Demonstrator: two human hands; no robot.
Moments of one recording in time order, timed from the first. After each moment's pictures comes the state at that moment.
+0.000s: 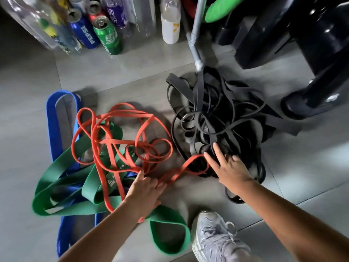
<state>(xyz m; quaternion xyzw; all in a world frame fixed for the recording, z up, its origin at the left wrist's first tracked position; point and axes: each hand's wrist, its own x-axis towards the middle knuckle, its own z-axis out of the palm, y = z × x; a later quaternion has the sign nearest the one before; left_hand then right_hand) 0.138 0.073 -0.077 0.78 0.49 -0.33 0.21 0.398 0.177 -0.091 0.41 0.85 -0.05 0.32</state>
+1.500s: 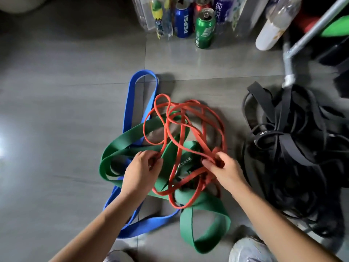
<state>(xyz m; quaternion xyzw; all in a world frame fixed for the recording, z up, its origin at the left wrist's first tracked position) 0.012 0.026 -0.031 0.36 0.88 0.20 0.23 0.203 0.149 -0.071 0.57 0.62 -0.54 -0.02</state>
